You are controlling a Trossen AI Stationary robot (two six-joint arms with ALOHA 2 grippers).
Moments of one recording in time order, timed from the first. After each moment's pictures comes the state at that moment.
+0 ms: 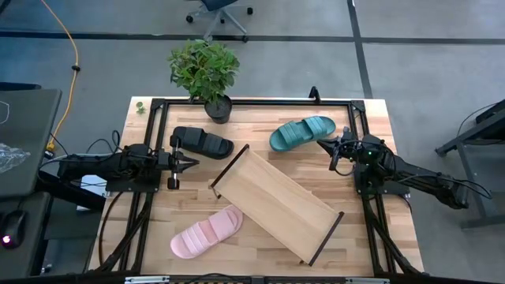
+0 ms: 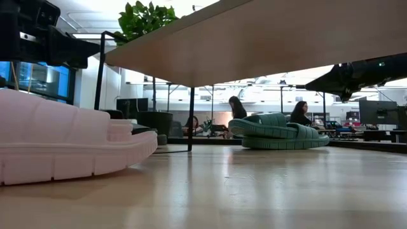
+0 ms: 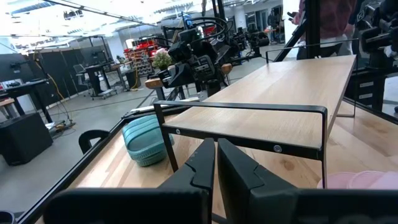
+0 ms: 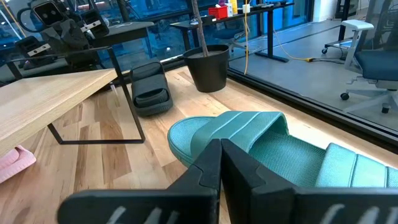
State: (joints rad) left arm 0.13 0.01 0.01 0.01 0.00 0.21; right arm -0.45 0.17 0.01 0.02 -0.03 0.16
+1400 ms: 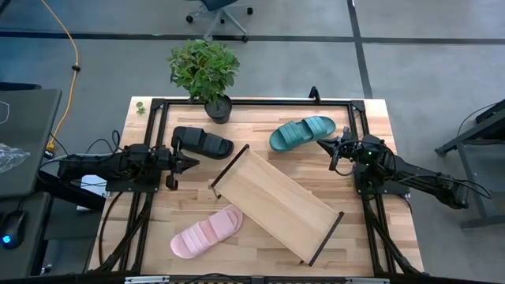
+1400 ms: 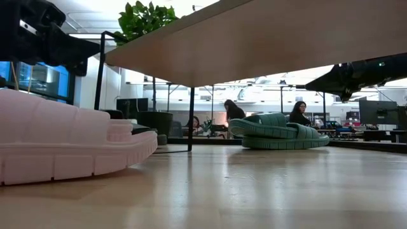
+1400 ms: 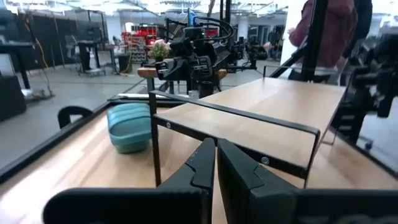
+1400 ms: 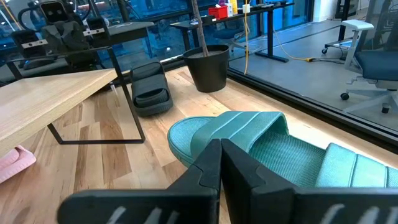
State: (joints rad) left arm 0.13 0.01 0.01 0.01 0.00 -0.02; right arm -0.45 0.17 0.01 0.02 -0.03 0.16
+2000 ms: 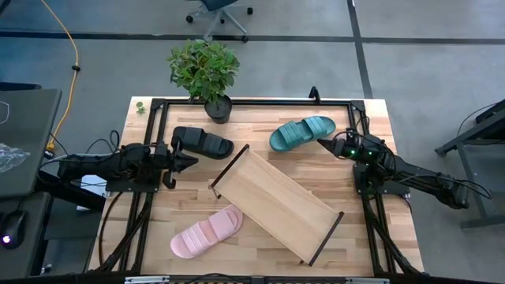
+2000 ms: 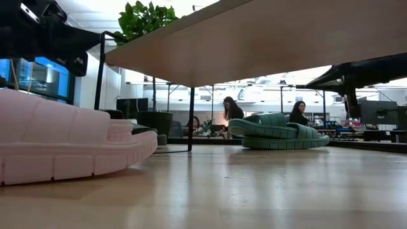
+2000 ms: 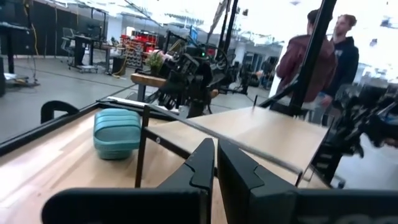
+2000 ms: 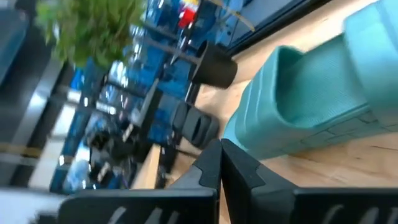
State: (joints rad) left arm 0.13 0.01 0.01 0.09 0.00 -0.20; right arm -0.45 0.17 0.01 0.03 0.00 1.13
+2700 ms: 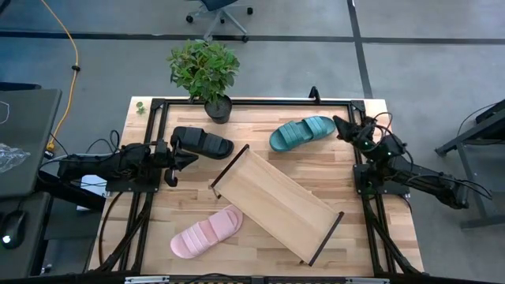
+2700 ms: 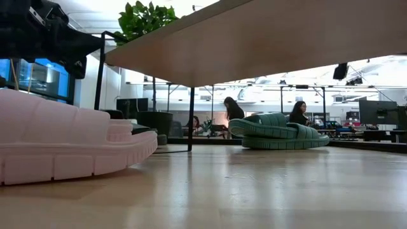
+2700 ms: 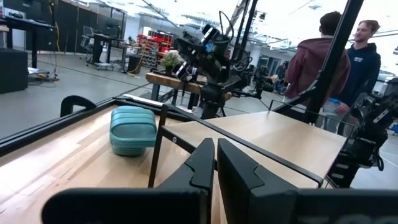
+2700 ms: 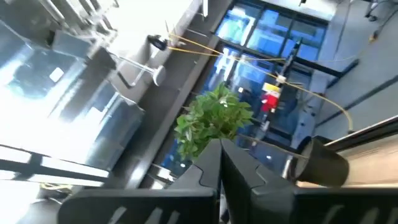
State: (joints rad) left arm 0.13 0.01 0.01 0.08 -0.07 -0.22; right arm -0.44 0.18 0.08 0.45 0.19 1.15
